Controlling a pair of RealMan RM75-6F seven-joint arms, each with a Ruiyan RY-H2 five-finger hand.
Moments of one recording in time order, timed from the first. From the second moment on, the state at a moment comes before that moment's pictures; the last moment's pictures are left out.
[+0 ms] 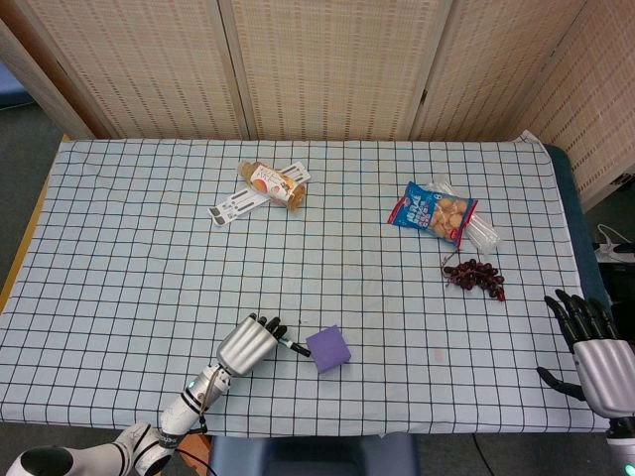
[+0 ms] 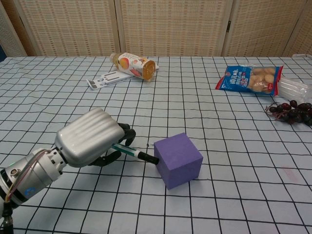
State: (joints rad) left arm -0.60 -1.95 0.02 -0.93 1.73 1.30 0.47; right arm 0.02 -0.98 -0.01 -1.73 -1.59 1.51 -0.07
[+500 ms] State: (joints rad) left arm -0.67 -2.03 -0.01 -0.89 1.73 1.25 0.47; right arm 0.00 -0.97 -0.01 -1.74 -1.58 1.52 -0.06
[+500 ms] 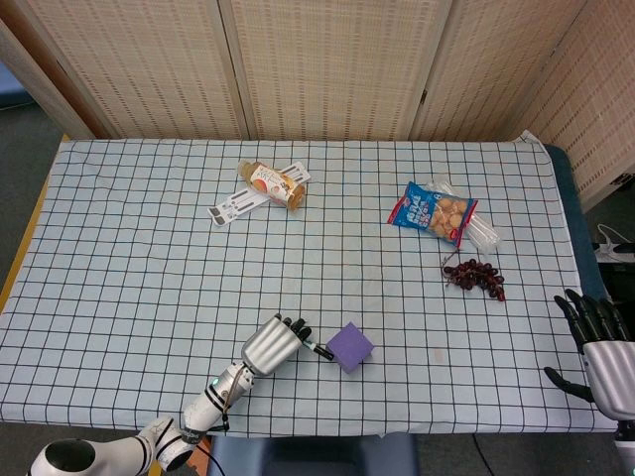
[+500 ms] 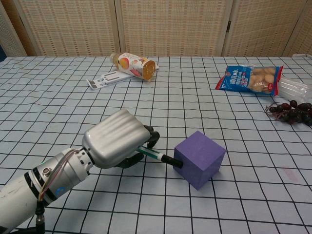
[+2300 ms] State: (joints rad) left arm -0.31 -1.58 0.08 -1.08 1.60 1.41 0.29; right arm 0.02 -1.02 0.01 -1.75 -1.53 1.48 -0.16
